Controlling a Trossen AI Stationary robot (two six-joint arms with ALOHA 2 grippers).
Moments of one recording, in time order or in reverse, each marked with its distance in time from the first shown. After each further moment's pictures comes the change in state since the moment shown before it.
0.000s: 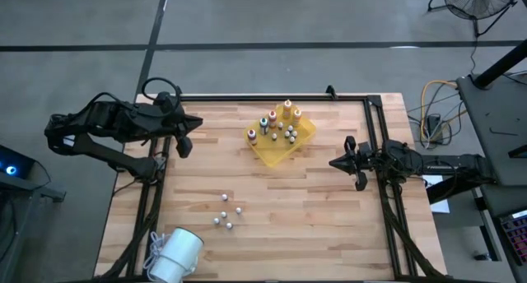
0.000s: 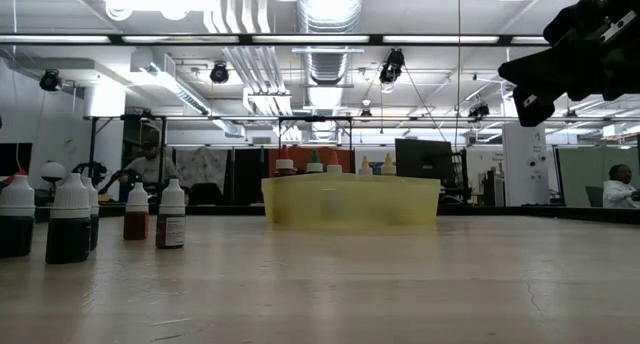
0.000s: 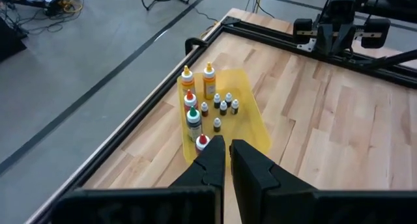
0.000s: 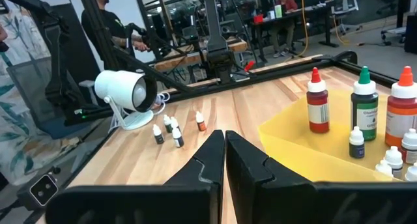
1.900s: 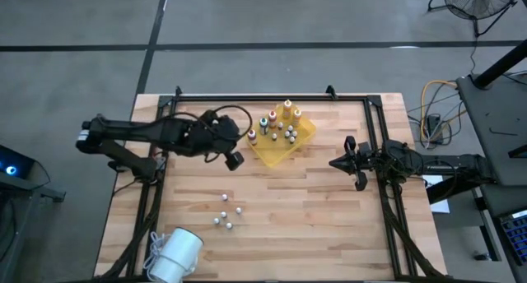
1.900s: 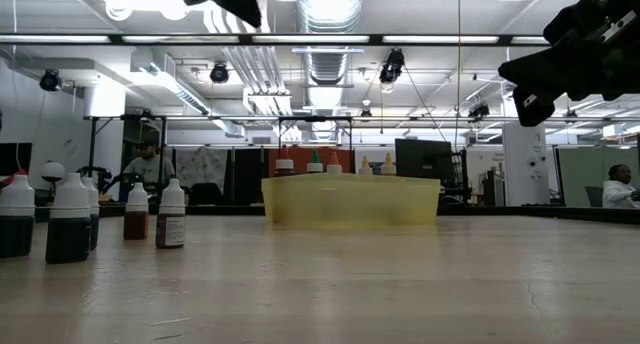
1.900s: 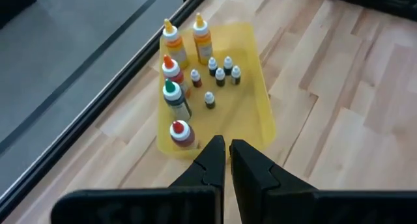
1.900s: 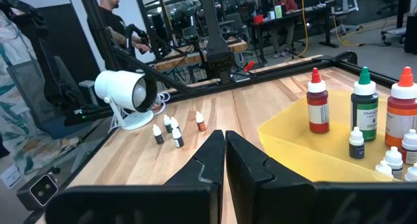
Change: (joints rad) left arm 0.008 0.378 -0.012 0.131 -0.017 -0.106; right arm 0.000 0.000 0.000 0.001 0.000 -0.001
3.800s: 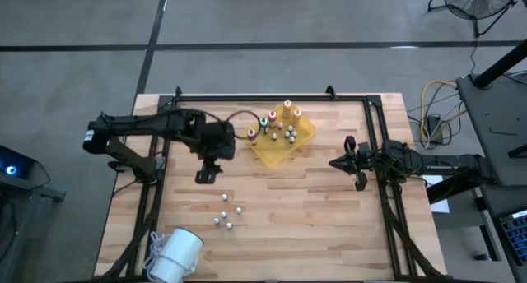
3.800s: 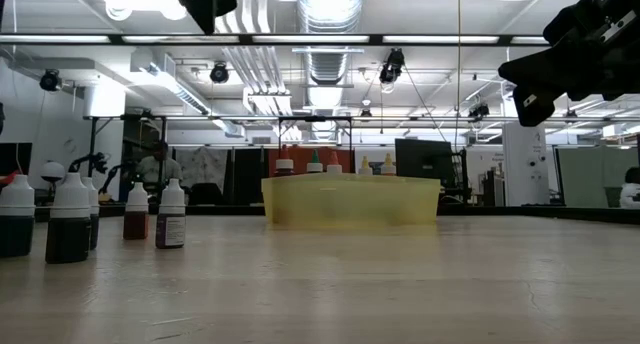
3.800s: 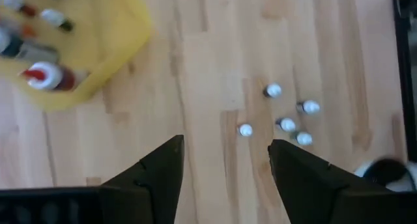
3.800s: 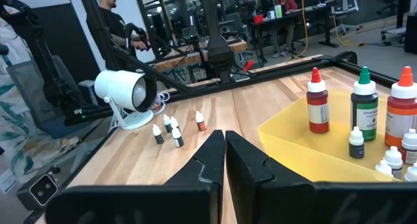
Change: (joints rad) left arm 0.082 0.073 0.136 -0.393 0.626 0.539; right arm 0.000 0.001 0.000 0.000 0.000 0.000
